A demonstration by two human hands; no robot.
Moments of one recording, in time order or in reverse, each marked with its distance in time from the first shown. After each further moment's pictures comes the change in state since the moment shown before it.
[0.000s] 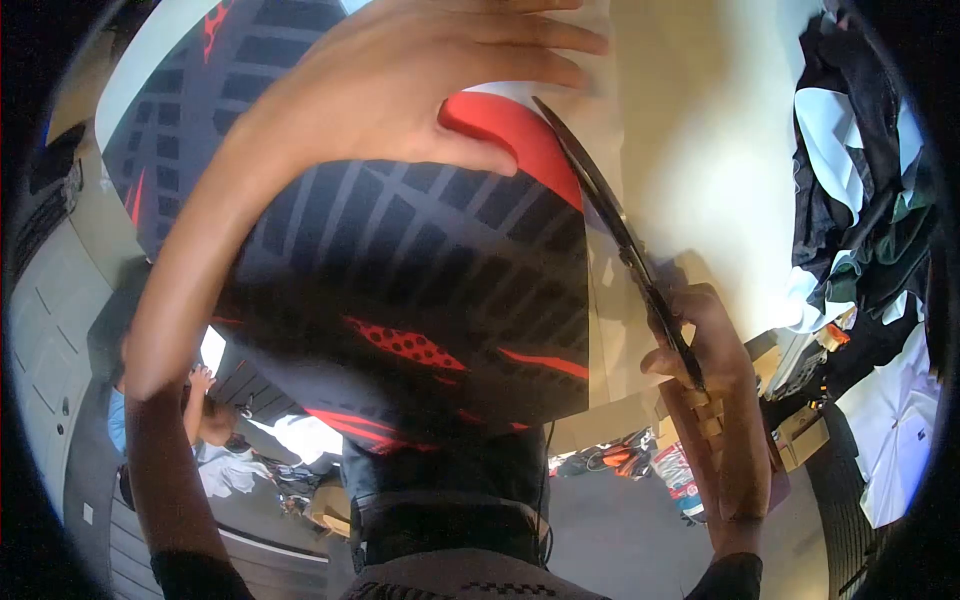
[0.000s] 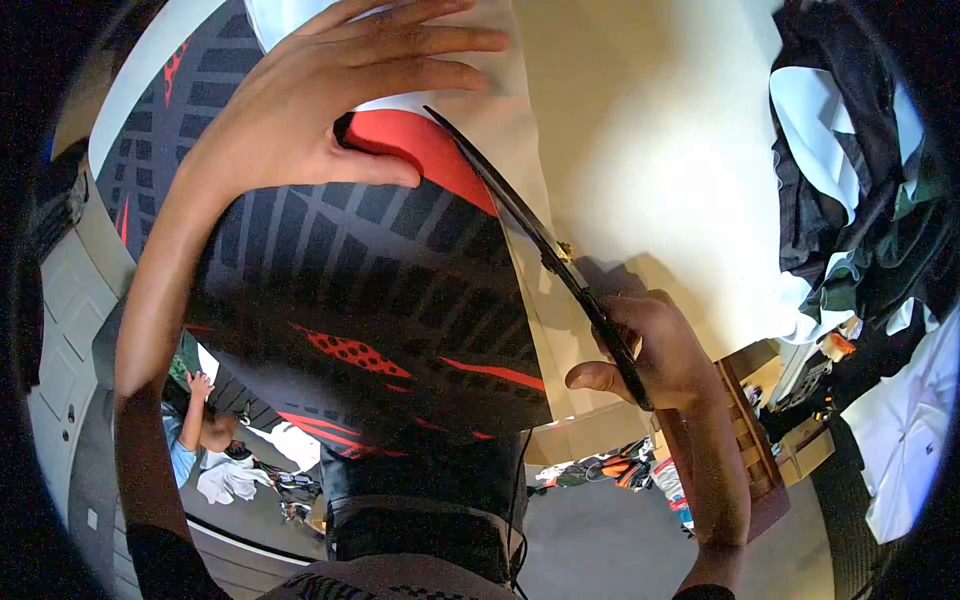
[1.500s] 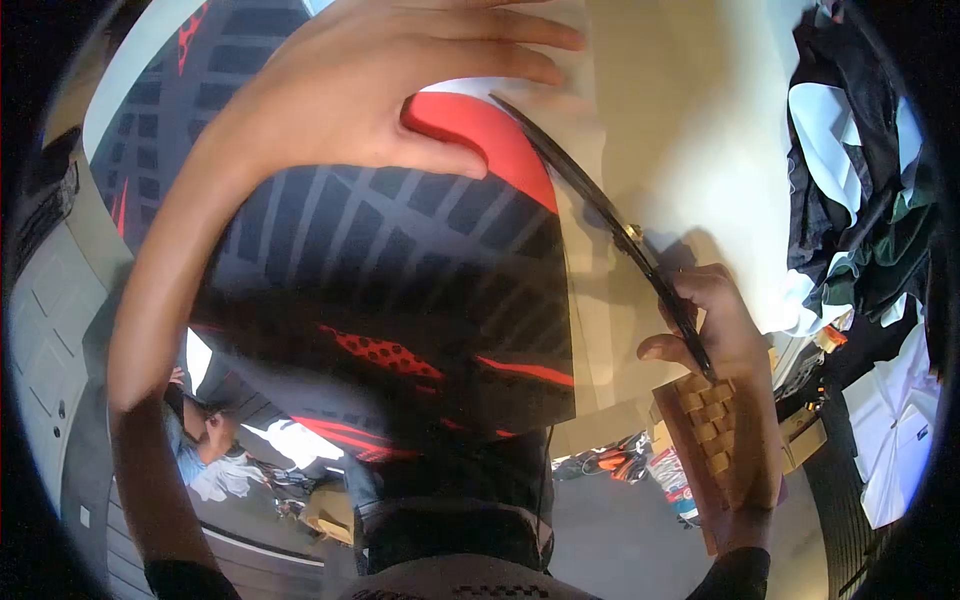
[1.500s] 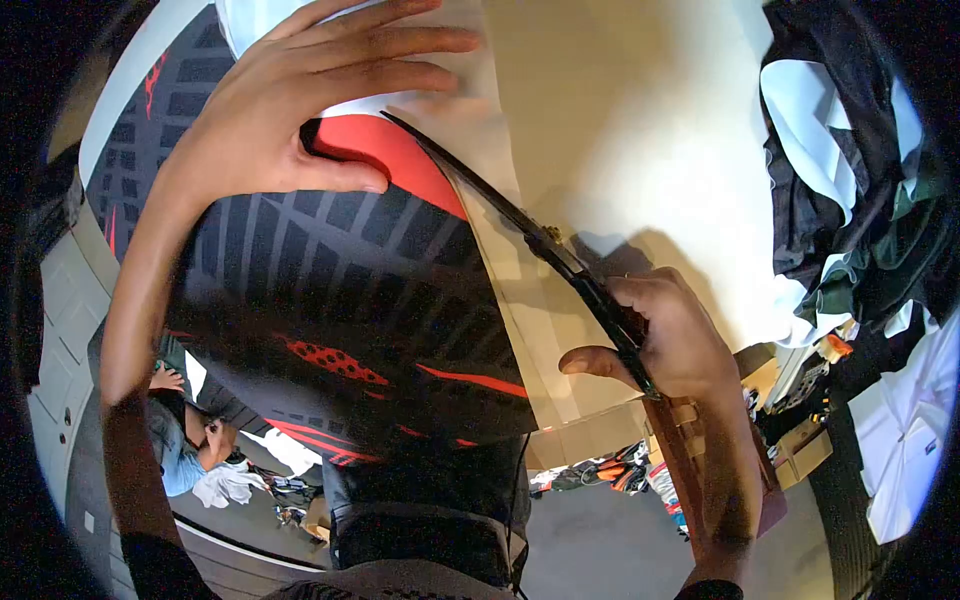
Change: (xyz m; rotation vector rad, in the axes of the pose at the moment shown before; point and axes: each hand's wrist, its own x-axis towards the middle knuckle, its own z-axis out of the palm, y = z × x) left_hand 0.006 0.000 0.006 -0.019 0.032 -0.016; right_hand 0.009 -0.014 -0.030 -0.152 -0.031 0.042
